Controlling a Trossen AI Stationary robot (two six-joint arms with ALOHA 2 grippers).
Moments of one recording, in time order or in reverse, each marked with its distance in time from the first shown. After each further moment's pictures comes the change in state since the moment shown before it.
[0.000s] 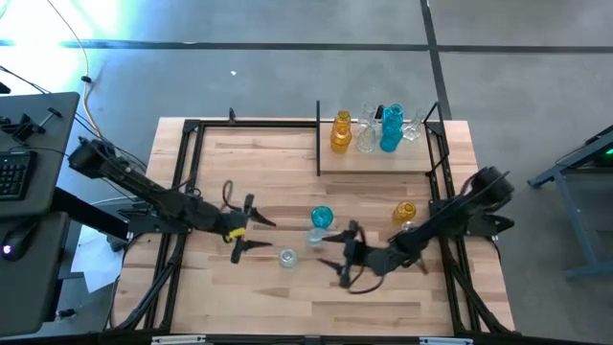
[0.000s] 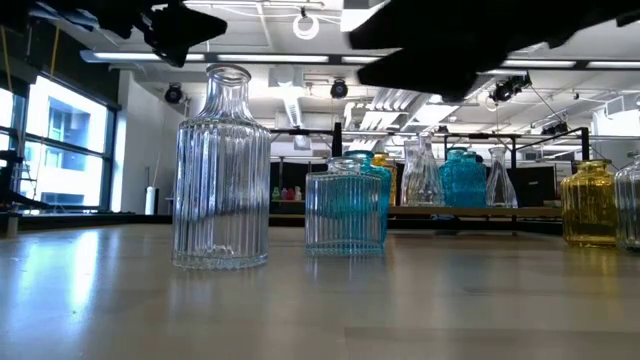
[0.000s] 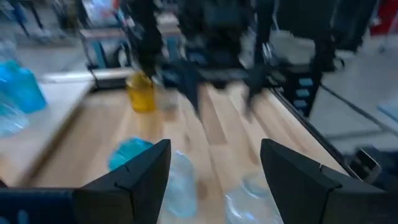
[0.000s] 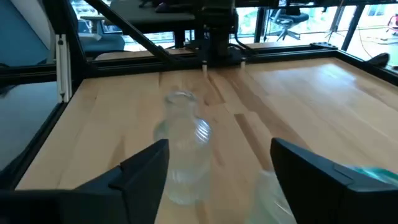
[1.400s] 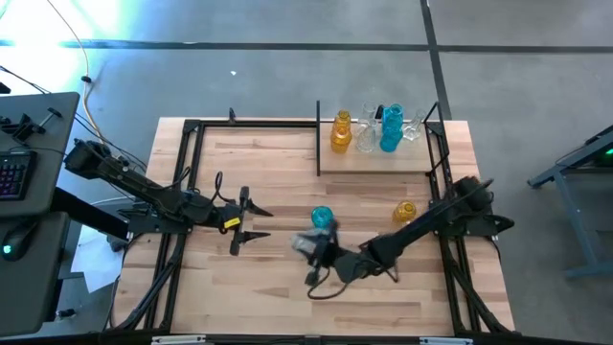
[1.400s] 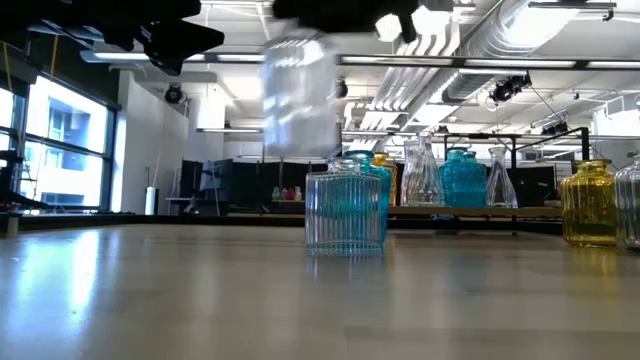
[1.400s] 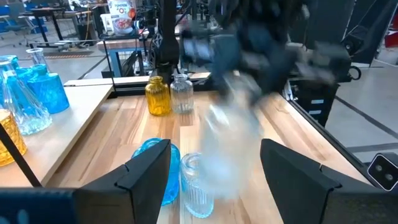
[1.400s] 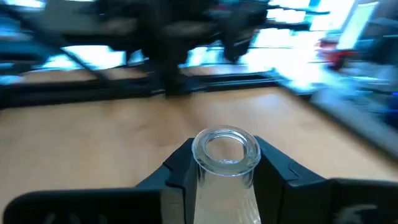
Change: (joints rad) left arm 0.041 -0.062 -0.077 0.068 -0.009 0.019; right arm -0.050 0.130 0.370 -0.246 0.186 -0.096
